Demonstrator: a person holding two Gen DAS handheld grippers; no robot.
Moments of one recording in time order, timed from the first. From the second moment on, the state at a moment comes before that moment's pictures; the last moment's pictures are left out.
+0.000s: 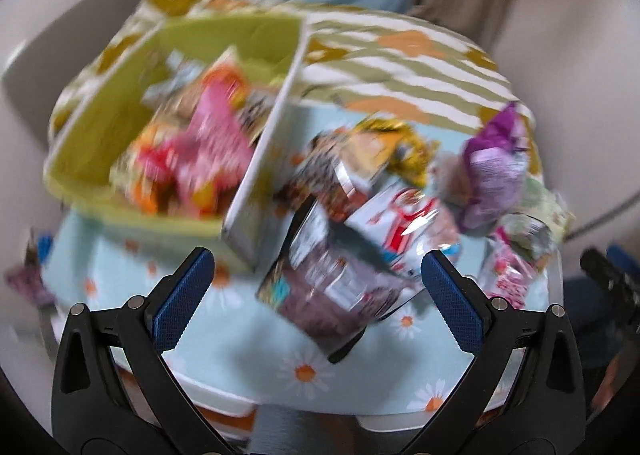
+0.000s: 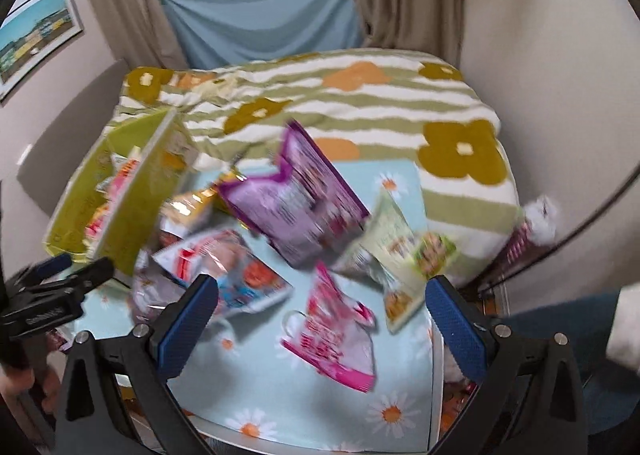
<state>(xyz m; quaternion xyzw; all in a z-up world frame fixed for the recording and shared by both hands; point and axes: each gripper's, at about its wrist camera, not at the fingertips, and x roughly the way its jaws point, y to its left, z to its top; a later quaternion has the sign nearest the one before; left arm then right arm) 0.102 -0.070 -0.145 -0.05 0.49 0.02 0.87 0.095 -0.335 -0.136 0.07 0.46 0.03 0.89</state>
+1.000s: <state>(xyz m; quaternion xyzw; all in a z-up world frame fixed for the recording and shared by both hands) 0.085 -0.063 -0.254 -0.18 0.53 0.06 0.82 0.094 -0.339 -0.255 0.10 0.51 0.03 0.85</state>
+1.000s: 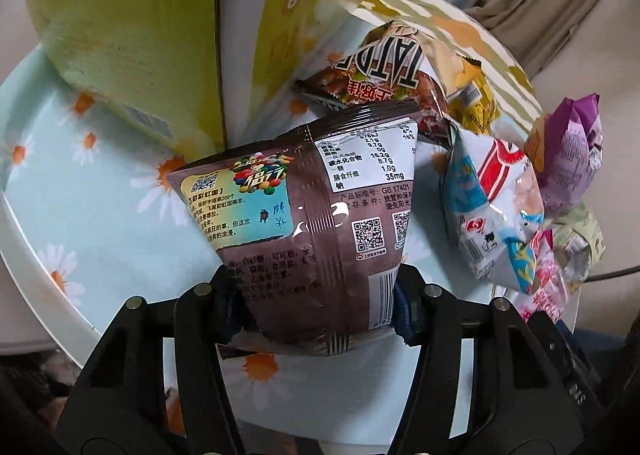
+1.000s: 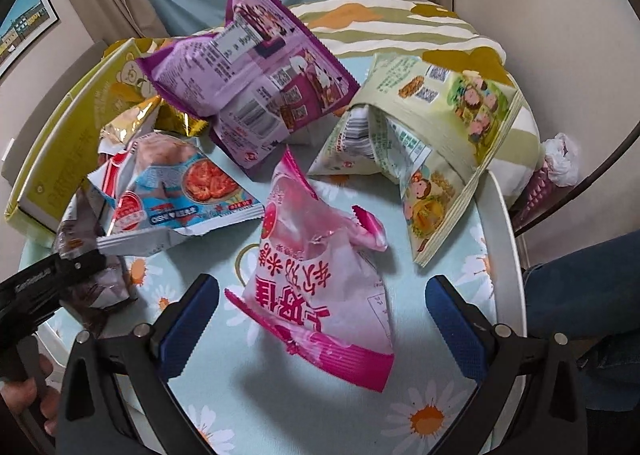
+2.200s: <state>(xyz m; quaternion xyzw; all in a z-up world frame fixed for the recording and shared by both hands) 0.076 -0.094 -0.202 -0.12 0.52 0.04 0.84 0.102 -0.302 -0.220 0.02 0.48 0.12 0.87</state>
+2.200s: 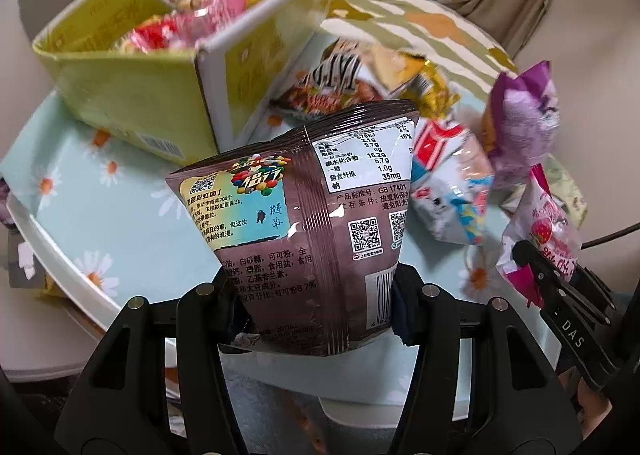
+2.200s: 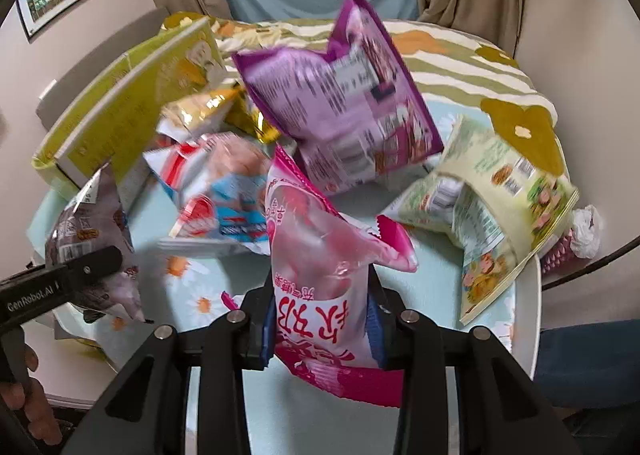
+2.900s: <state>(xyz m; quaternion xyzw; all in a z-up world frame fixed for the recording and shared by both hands) 0.128 0.012 -0.078 -0.10 0.44 0.03 0.89 0.144 -0.214 -0.086 0.06 0.40 0.21 0.89</state>
